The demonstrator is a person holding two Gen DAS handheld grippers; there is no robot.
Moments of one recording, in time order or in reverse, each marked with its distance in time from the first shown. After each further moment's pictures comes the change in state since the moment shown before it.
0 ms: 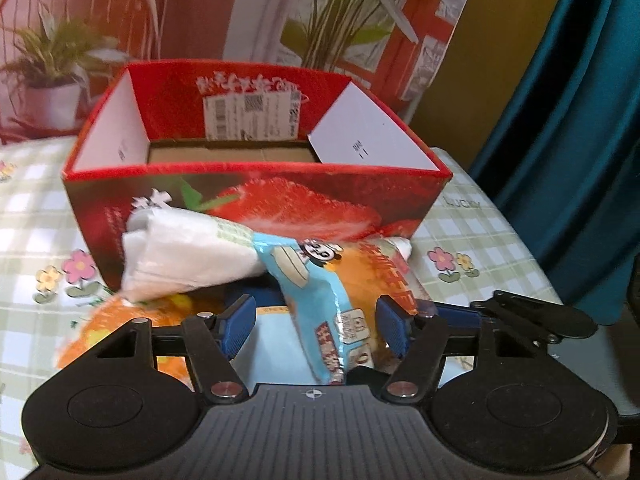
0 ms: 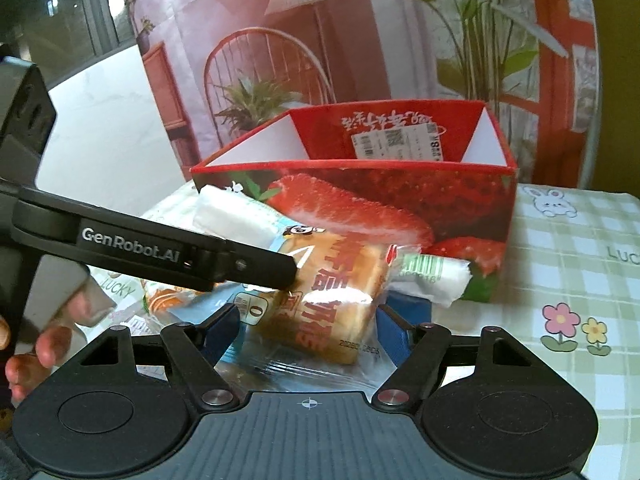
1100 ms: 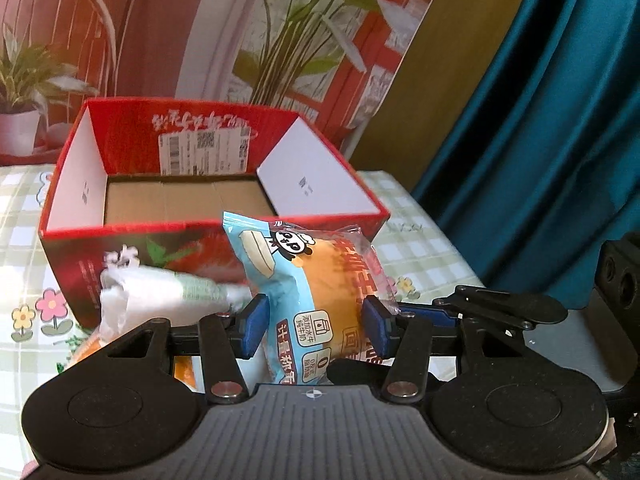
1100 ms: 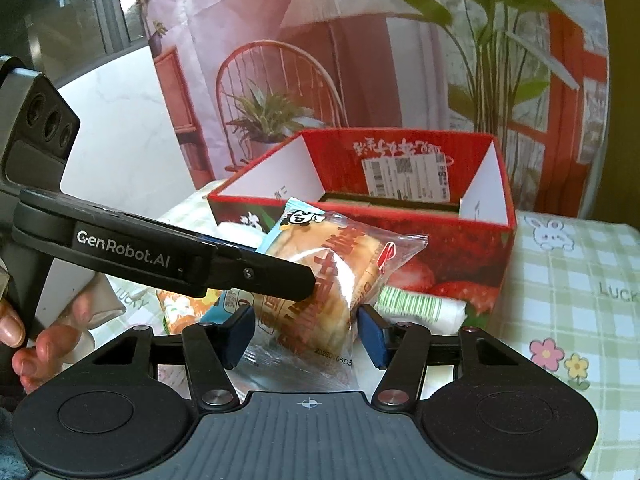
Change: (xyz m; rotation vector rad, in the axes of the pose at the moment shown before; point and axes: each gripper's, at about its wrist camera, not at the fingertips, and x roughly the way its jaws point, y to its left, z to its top) left arm -0.030 -0.004 0.021 0.033 -0.066 -0.156; right arm -0.024 0.011 0.032 -0.056 -0.009 -0.002
